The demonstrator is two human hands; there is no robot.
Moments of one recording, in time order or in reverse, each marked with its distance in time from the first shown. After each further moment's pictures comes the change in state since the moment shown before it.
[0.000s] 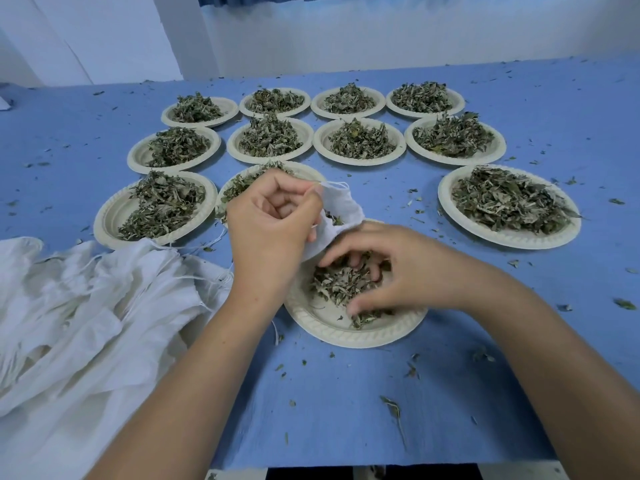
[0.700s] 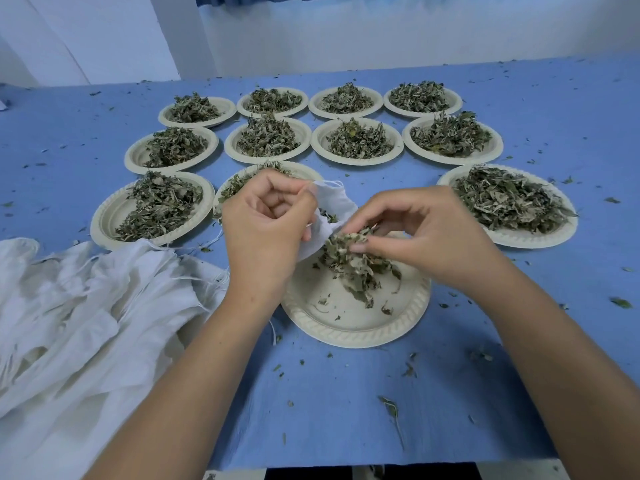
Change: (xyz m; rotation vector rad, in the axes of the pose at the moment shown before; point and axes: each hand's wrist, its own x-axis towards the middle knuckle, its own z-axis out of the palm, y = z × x) left_hand 0.001 0.000 -0.001 0.018 0.026 0.008; right_hand -0.006 -0.007 -0.012 0.301 0.388 -0.146
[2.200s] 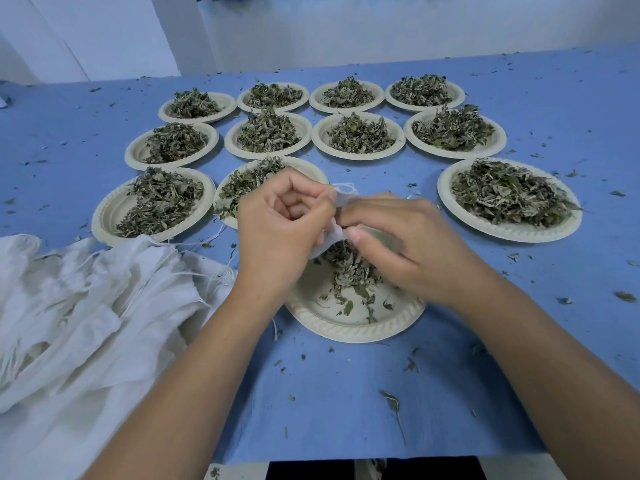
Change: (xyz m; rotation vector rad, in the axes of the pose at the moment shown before) left_hand -0.005 -0.001 0.001 0.013 -0.169 0.017; right_hand 0.000 0.013 0.017 -0.497 0.086 -0.367
